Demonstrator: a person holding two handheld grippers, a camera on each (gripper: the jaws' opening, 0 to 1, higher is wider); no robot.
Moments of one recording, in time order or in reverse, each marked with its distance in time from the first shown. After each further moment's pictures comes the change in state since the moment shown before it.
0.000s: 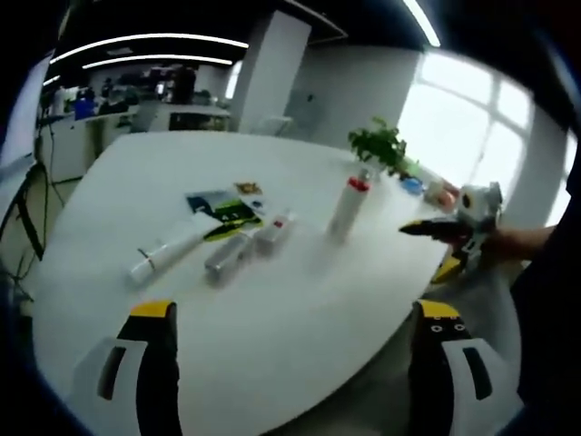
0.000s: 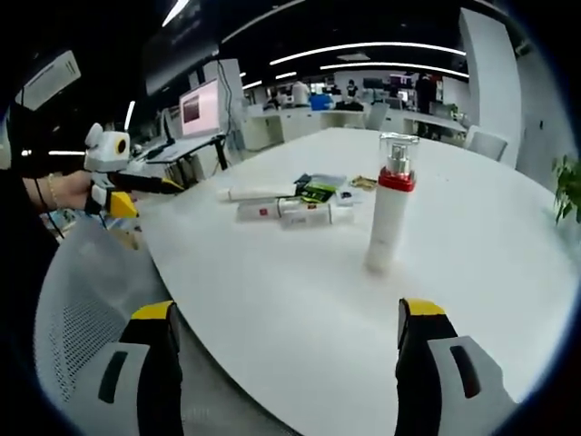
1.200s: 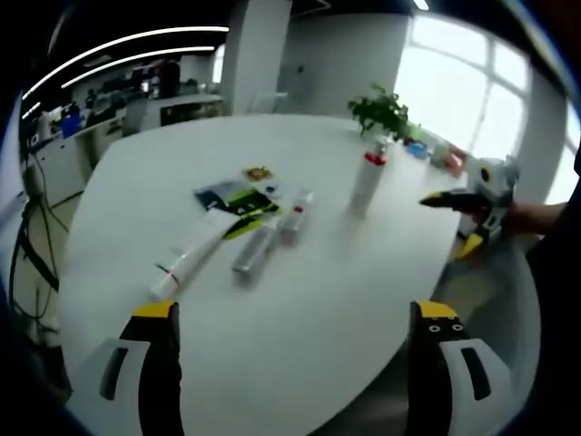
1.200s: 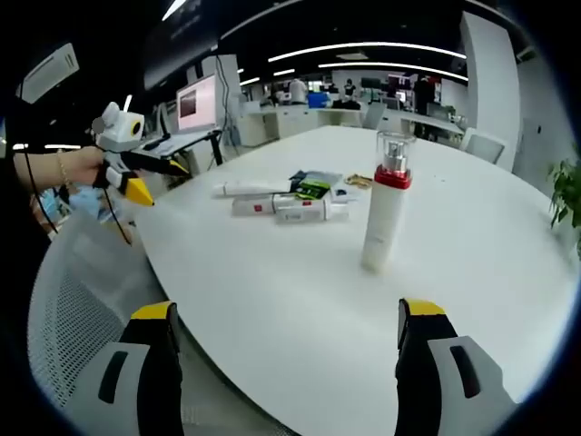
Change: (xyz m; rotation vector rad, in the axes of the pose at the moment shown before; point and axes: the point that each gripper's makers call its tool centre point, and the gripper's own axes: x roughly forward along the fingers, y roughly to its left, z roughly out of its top) left arm 0.014 0.045 0.009 0.134 0.162 0.032; right arm -0.001 -0.003 -0.002 -0.009 0.007 -0.028
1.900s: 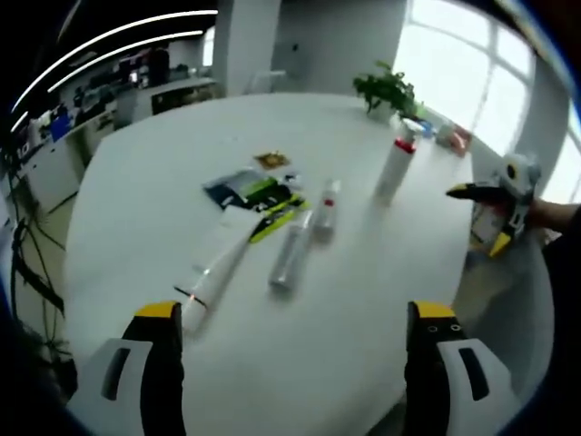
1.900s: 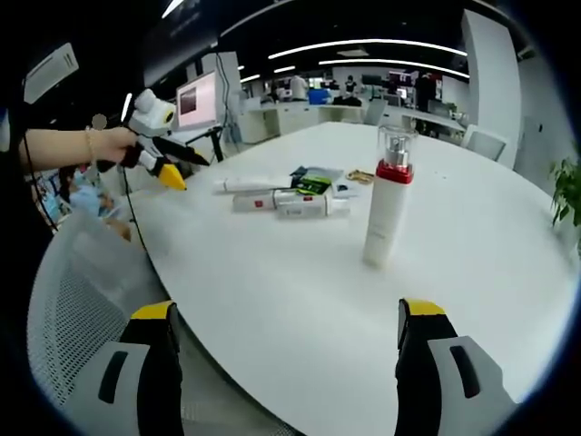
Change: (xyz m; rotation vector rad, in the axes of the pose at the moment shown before) left arm 0.032 0.049 0.008 0.049 0.107 -0.016; right arm 0.001 0.001 -0.005 -0.003 0.025 0.008
